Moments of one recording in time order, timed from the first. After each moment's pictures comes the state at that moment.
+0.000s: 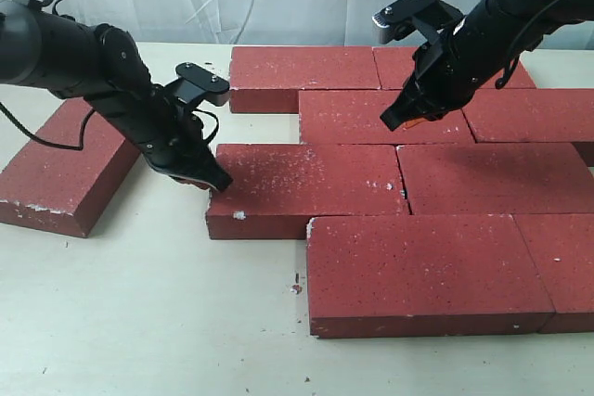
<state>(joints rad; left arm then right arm) -0.38 1.98 -1.18 -0.41 0.57 0.64 0.27 1.84 -1.29 0.30 0.72 -0.67</state>
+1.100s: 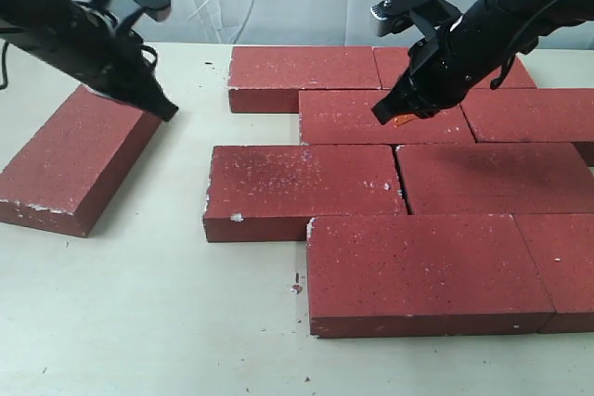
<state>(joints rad) -0.27 1.73 -1.16 -0.19 0.47 0.56 0.27 1.84 -1.29 0.37 0.71 -0.67</state>
